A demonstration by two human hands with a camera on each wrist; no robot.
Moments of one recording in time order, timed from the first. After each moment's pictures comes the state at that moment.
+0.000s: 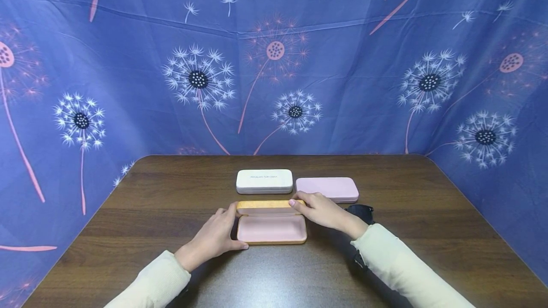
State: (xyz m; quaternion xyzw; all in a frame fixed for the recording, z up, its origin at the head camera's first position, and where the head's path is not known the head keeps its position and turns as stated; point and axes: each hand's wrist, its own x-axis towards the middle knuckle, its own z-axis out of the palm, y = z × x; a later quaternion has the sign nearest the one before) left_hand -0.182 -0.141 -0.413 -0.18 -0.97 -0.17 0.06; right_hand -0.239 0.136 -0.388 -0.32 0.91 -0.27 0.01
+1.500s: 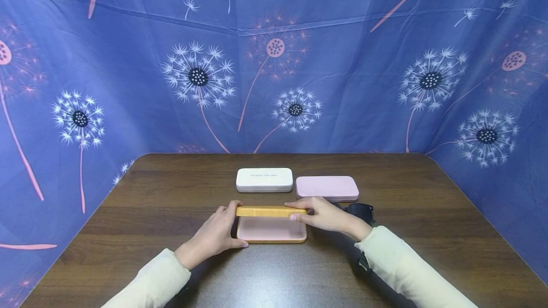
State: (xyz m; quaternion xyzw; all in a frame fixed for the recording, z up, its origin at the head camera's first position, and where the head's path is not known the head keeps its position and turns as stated) left_hand -0.183 -0.139 -0.413 -0.18 -0.96 -0.19 0.05; right_hand -0.233 0.146 -0.391 -0.39 0.86 -0.32 0.09
